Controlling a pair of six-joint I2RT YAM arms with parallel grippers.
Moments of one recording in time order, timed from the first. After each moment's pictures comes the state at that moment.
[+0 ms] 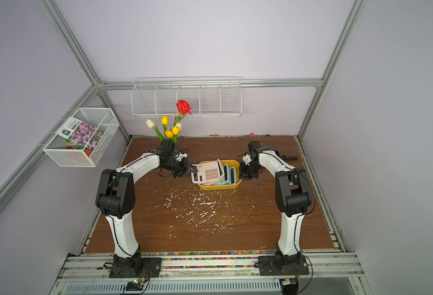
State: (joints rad) left arm -0.29 2.00 1.50 -0.68 0.78 -0.55; right arm 0.22 2.00 1.52 -0.91 -0.41 0.29
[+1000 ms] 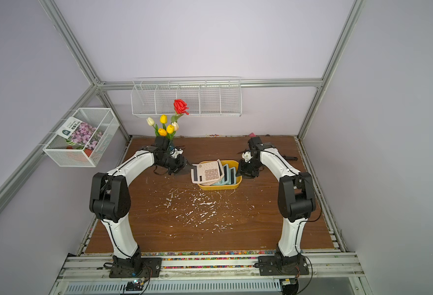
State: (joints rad) left arm -0.26 1.92 1.52 -0.77 0.73 -0.49; right arm 0.23 1.90 1.57 -1.02 -0.43 0.30
